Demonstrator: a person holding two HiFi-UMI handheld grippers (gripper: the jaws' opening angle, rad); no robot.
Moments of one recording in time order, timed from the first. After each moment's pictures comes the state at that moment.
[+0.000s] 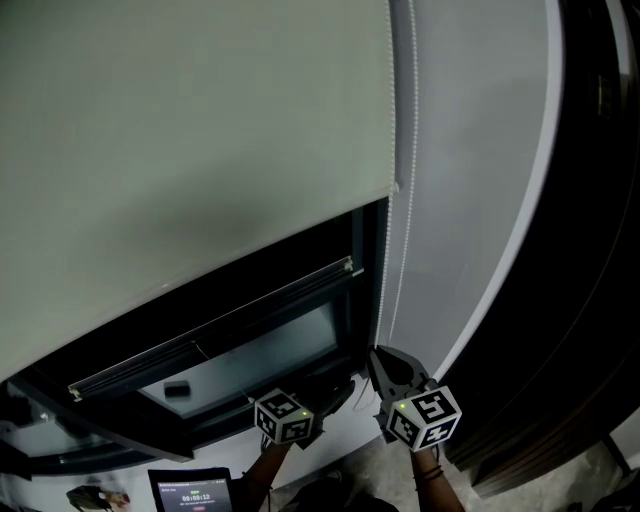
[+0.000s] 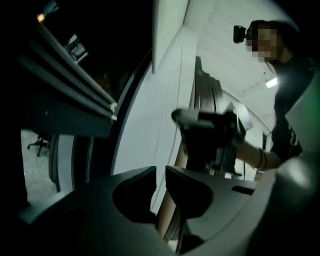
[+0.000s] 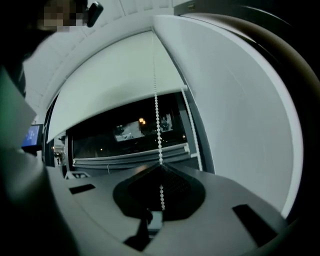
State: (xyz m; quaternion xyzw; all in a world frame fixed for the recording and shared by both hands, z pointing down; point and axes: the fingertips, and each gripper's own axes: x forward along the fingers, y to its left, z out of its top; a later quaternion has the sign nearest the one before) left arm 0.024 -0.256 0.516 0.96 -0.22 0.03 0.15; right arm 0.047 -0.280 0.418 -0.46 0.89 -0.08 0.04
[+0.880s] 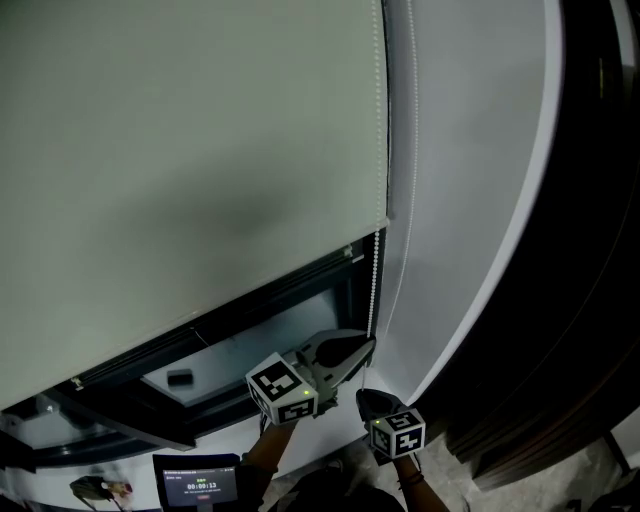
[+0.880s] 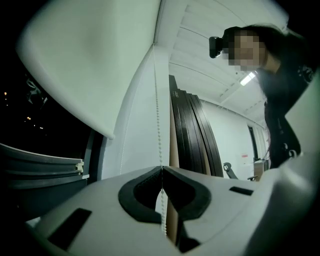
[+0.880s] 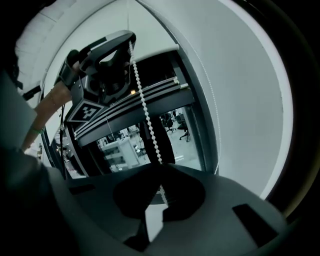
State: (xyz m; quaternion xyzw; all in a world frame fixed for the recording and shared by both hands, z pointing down) left arm 0.060 -0.250 0.372 0.98 -0.18 -0.06 0.02; right arm 0.030 -0.238 0.615 -0.43 0.87 -0.23 -0.09
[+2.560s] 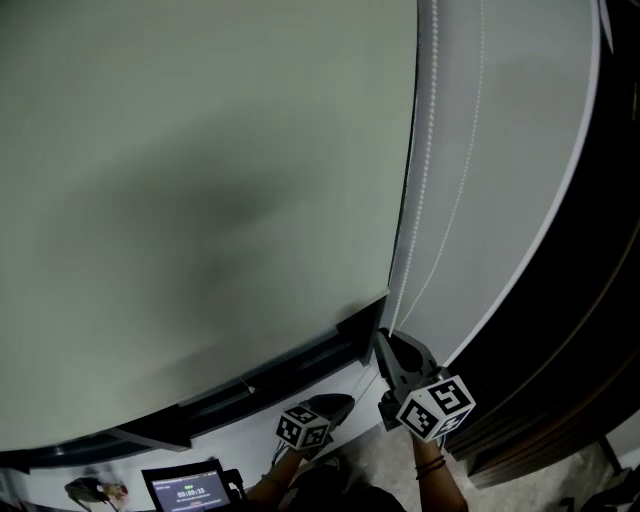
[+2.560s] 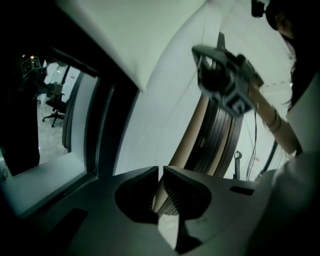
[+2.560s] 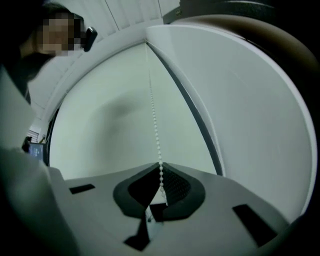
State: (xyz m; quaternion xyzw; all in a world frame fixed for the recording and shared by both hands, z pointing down) left arm 0.007 -0.235 0.656 0.92 -0.26 0.14 0.25; right arm 0.034 -0.293 0.403 -0.44 0.89 -0.09 0.11
